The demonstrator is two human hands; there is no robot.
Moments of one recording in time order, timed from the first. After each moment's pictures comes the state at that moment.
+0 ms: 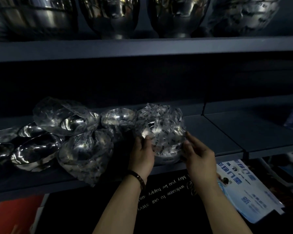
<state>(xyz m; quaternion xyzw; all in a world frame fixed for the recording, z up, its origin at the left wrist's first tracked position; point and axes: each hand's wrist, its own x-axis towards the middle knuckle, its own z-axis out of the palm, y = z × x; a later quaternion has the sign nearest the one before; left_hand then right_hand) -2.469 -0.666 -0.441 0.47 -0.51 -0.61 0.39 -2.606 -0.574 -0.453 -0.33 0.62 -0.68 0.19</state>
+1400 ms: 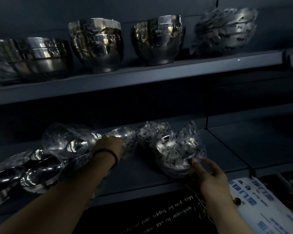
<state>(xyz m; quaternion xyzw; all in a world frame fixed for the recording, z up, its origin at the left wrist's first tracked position) -2.424 -0.769 -0.371 0.56 -0.82 0.14 0.02 -2.641 -0.554 -0.438 -0.16 0.56 -0.73 0.35</state>
